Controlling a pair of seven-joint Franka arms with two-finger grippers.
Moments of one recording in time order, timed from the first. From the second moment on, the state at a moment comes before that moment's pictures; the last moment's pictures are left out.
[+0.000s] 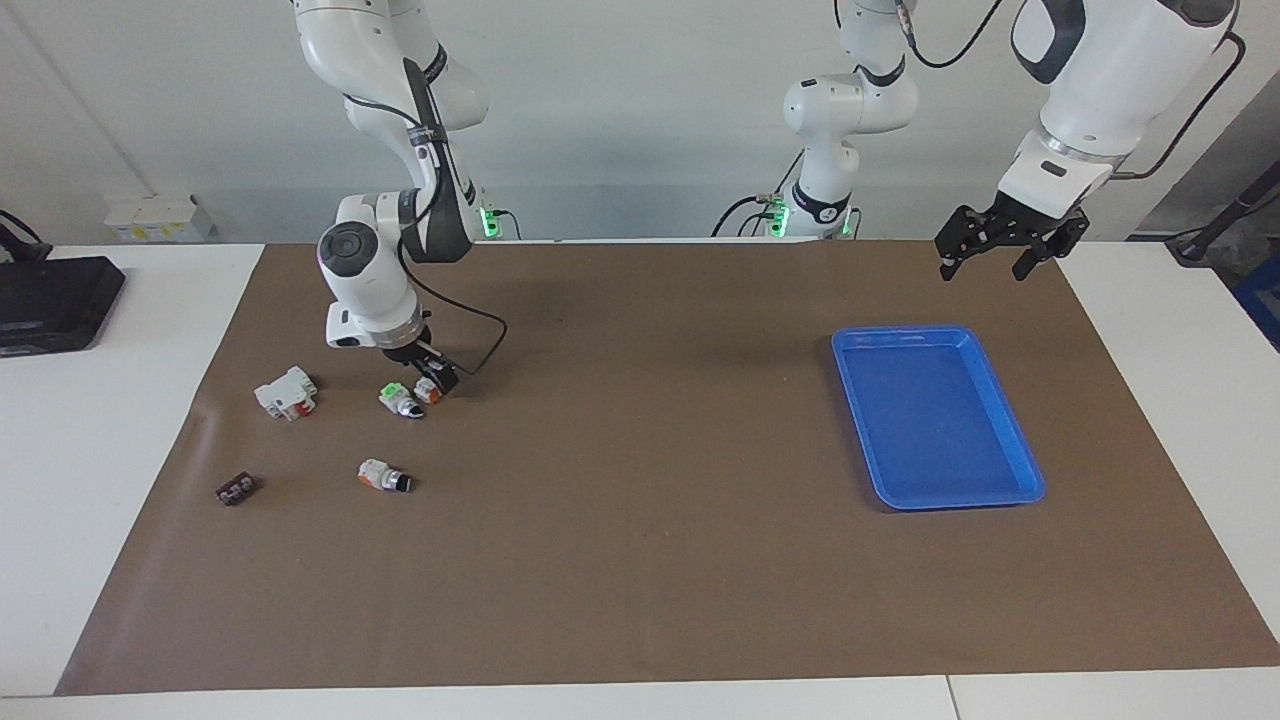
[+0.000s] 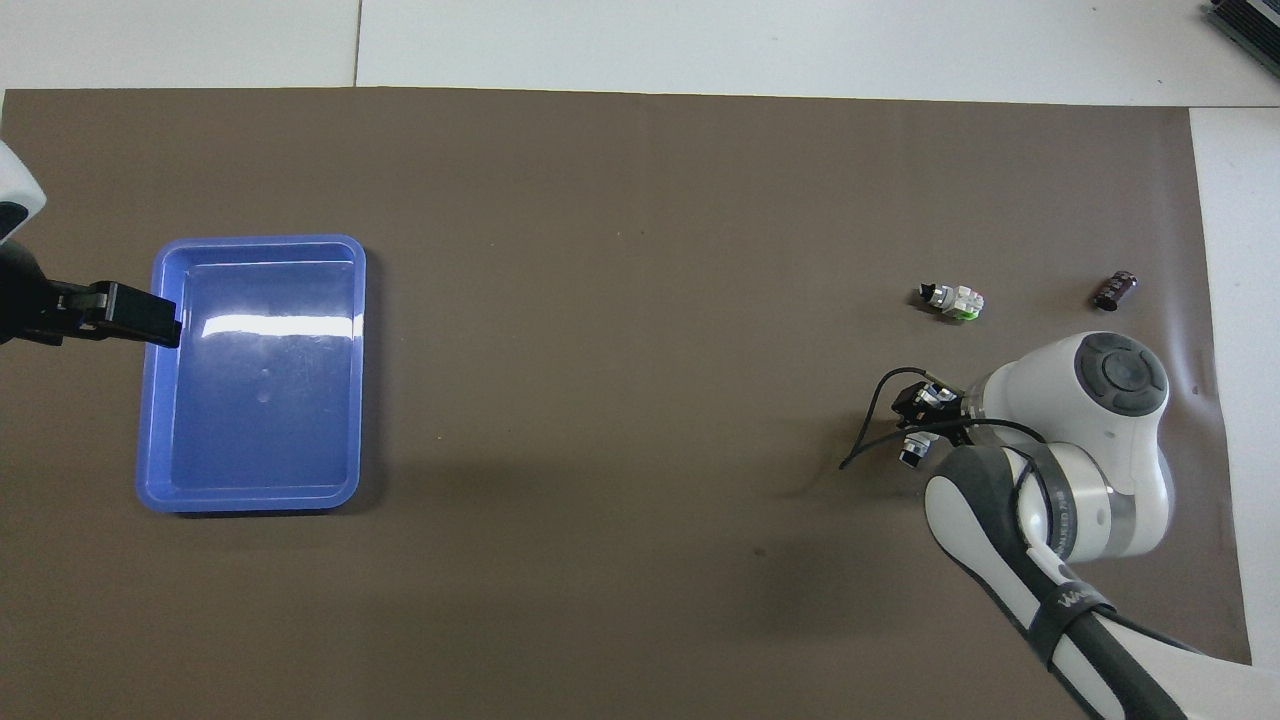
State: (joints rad) left arm 0.01 -0.02 -0.08 -1.62 -0.01 1.58 0.01; right arm 0.16 0.06 -0.09 -2.35 0.02 2.30 0.74
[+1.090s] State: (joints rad) left arm 0.01 -0.03 -0.08 -1.62 -0.01 1.58 0.01; right arm 0.19 0.07 -0.07 -2.15 0.23 2.11 0.95
